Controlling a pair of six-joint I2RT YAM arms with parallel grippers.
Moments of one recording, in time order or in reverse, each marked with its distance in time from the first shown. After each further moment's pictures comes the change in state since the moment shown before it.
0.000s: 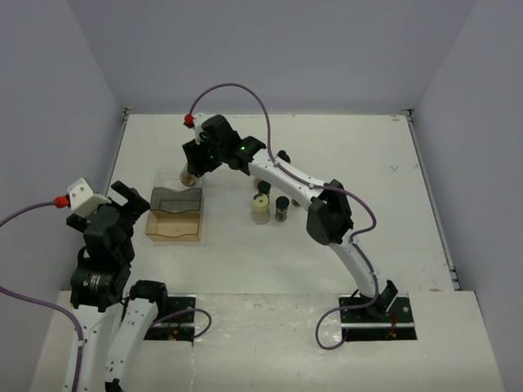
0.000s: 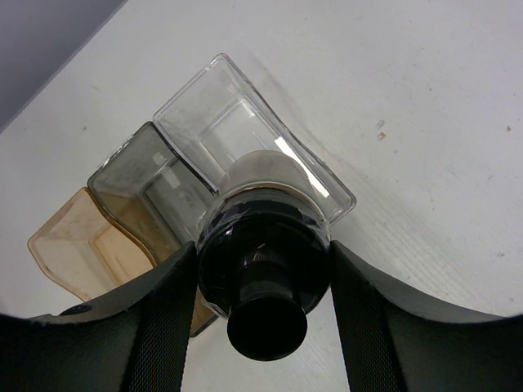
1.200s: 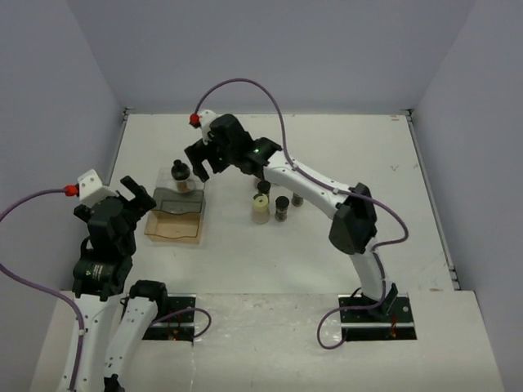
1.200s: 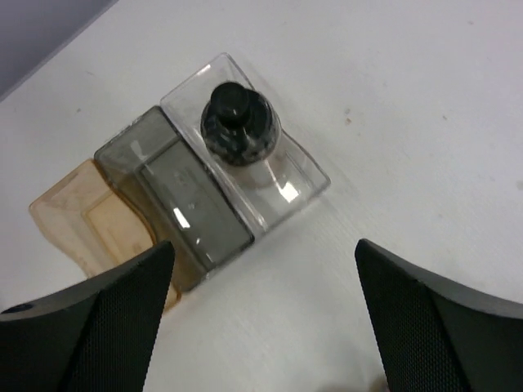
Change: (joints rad) left arm 0.000 0.044 0.000 0.013 0.052 0.026; right arm 0.029 -0.178 -0.179 0.014 0.096 -0.078
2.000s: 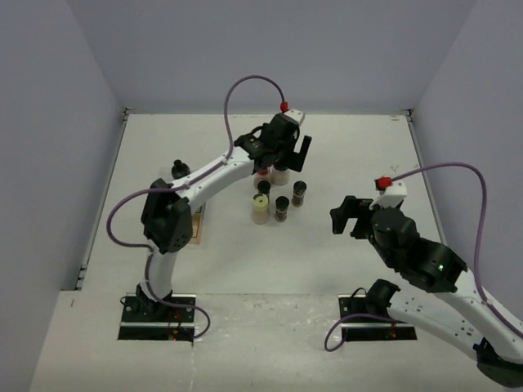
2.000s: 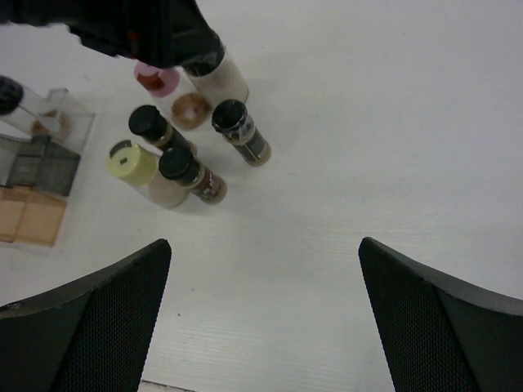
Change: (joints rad) left arm -0.646 1.509 1.001 0.098 0.314 0.176; right arm -0.033 -1.613 -1.294 -0.271 0.619 0.459
